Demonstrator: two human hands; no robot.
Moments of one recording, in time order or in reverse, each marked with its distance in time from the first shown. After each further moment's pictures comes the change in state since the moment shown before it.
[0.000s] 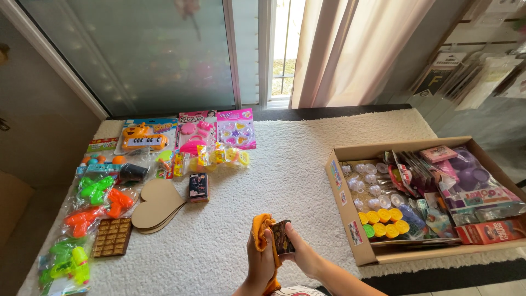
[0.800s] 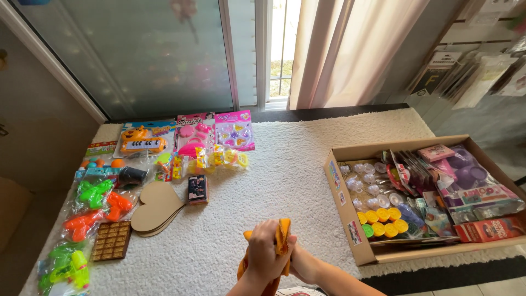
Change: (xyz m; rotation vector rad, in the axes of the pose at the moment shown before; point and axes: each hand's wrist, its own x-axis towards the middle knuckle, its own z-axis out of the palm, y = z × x) left_hand 0.016 0.050 0.000 0.442 -0.247 0.429; right_hand 0.009 0.026 -0.015 0.074 -0.094 0.151
